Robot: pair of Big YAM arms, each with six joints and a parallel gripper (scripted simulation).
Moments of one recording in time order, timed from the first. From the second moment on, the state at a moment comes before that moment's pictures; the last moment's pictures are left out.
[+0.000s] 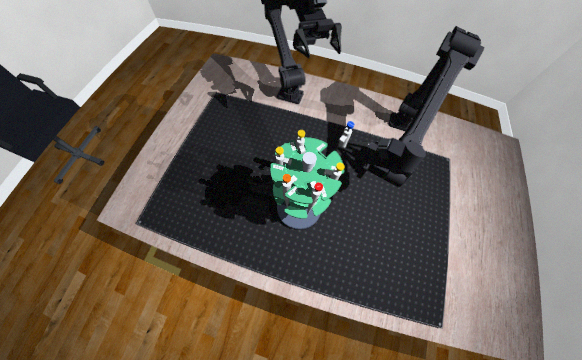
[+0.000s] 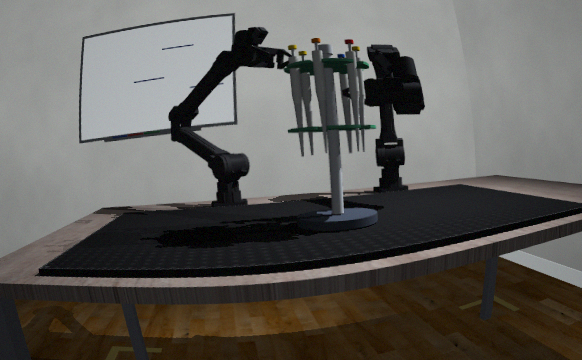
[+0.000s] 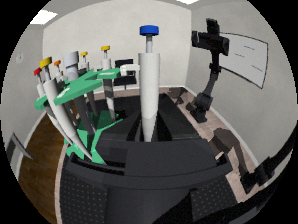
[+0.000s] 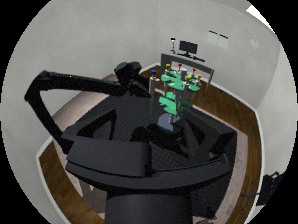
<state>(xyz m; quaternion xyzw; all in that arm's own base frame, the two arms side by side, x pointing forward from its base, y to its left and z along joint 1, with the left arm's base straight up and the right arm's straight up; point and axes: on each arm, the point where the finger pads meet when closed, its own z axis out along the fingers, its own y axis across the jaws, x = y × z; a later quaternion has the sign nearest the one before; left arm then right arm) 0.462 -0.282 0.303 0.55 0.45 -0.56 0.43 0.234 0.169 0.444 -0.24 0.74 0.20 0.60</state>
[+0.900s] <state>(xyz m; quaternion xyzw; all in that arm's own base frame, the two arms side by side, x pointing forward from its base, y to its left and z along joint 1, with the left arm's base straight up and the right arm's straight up) 0.475 -0.293 0.312 0.56 0.43 -0.55 0.44 0.234 0.169 0.444 -0.24 0.74 0.20 0.60</state>
